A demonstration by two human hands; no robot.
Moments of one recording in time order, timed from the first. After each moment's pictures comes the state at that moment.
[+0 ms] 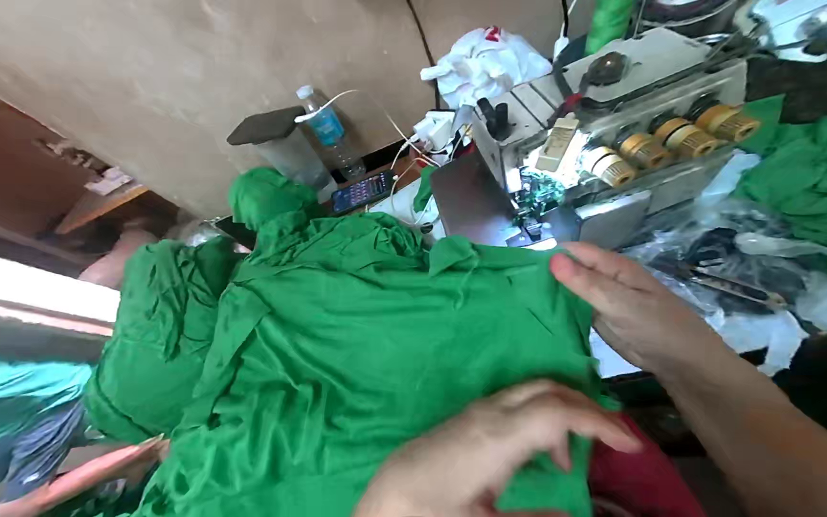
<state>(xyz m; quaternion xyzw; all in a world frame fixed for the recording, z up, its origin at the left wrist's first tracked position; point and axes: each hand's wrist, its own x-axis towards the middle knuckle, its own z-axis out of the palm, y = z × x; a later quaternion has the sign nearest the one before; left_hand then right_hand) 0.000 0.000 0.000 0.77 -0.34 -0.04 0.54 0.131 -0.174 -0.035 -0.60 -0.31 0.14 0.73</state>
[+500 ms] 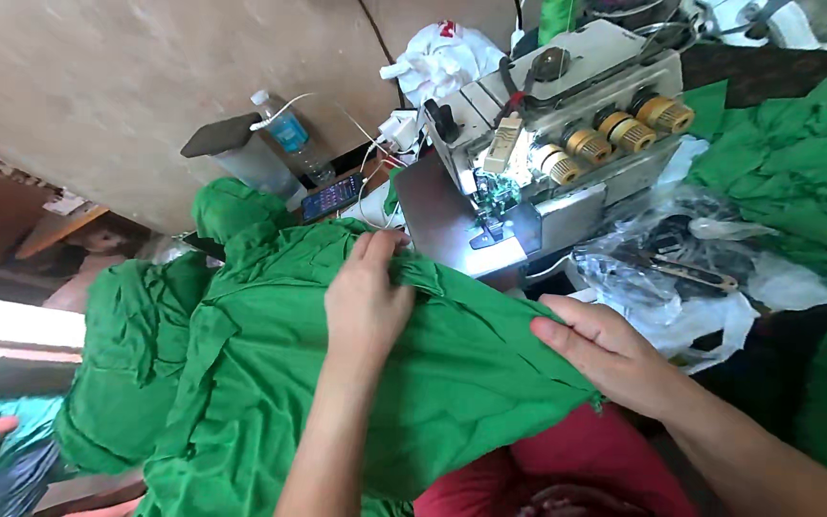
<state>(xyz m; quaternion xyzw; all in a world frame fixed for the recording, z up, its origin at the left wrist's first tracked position) 0.084 0.047 0.002 0.96 0.01 0.23 0.14 0.114 -0.202 -0.076 -0.66 -0.39 0.05 0.65</state>
